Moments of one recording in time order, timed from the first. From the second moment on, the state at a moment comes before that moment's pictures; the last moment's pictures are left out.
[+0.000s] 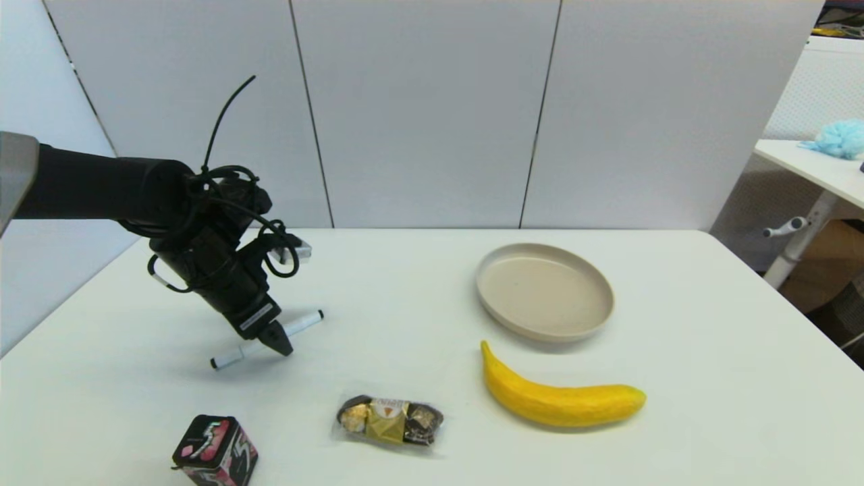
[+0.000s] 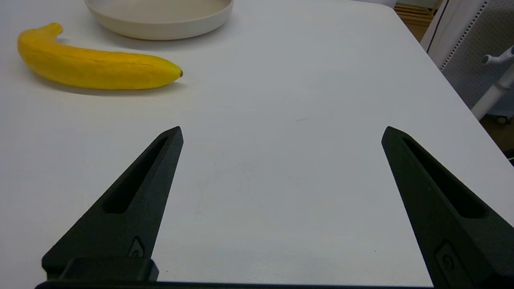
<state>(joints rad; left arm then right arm) -0.19 2.02 -1.55 0.81 -0.10 0.59 0.00 0.00 0.00 0.04 0.04 -0.10</state>
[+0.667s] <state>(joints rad) -0.20 2.03 -1.55 0.81 -0.10 0.59 0.00 0.00 0.00 0.04 0.04 -0.10</state>
